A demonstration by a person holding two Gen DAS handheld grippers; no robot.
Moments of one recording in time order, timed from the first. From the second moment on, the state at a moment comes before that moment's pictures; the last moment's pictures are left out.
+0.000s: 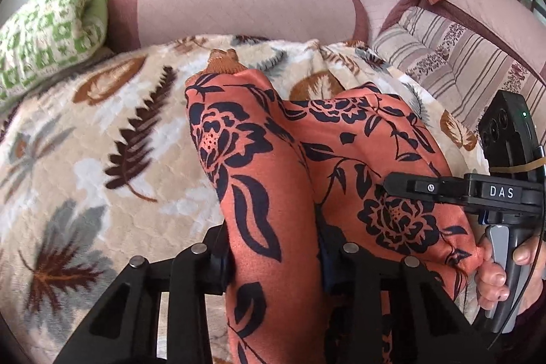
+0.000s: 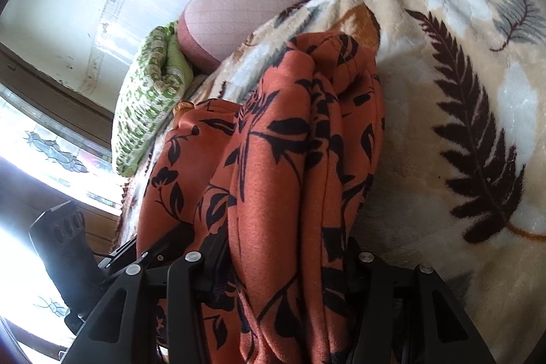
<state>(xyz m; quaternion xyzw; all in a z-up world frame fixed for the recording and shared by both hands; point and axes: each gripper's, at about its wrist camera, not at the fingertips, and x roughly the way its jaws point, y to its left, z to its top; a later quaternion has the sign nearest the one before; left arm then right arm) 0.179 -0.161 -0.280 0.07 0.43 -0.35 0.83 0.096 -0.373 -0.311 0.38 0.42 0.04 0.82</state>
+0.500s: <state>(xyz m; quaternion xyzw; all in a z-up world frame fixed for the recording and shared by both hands) 0.172 -0.092 -0.229 0.04 0.38 -0.30 0.88 0.105 -0.318 -0.268 0.38 0.37 0.10 0.85</state>
